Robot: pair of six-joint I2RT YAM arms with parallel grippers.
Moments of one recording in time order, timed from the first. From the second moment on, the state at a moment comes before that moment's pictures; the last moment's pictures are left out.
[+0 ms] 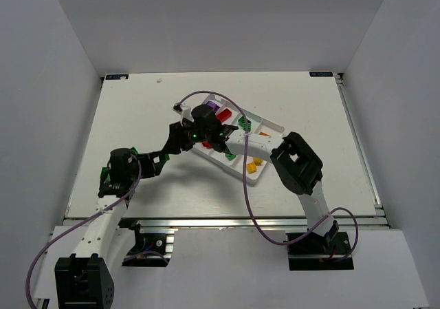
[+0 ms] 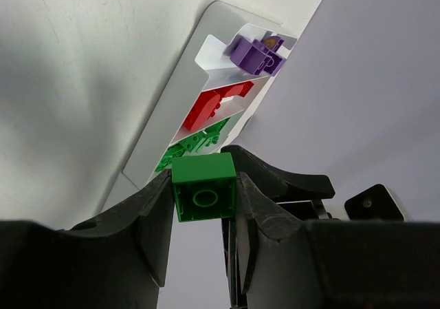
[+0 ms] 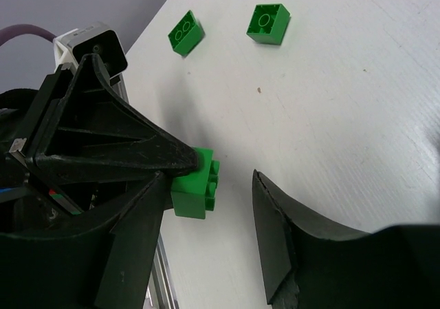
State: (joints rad) left arm -0.01 0.81 0.38 -0.22 0.24 -1.76; right arm 0.92 2.11 1.56 0.17 -0.52 0.52
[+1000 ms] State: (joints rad) left arm -0.02 0.82 0.38 -0.18 0.27 -1.74; right arm 0.93 2.10 1.48 0.26 -0.56 0.50
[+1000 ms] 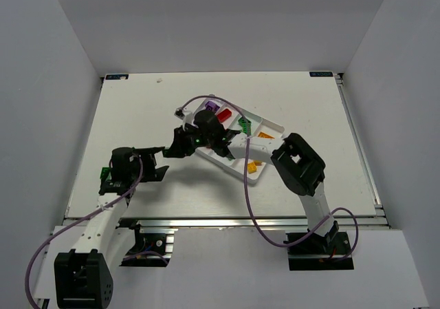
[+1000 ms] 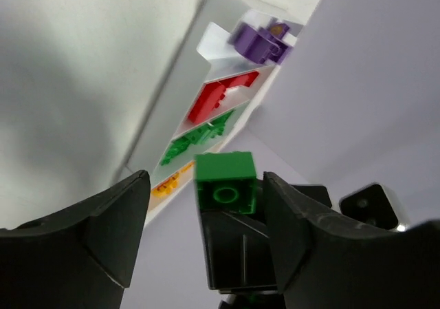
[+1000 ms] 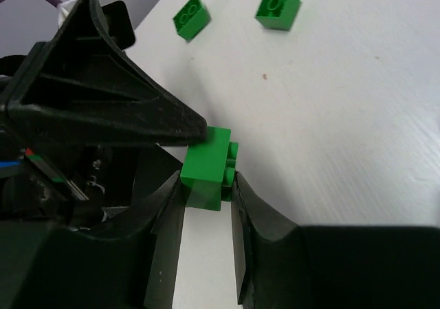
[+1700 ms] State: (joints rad) left arm -0.01 1.21 0.92 -0.59 -0.21 -0.94; right arm 0.66 1.72 1.15 -0.06 -0.25 -0.20
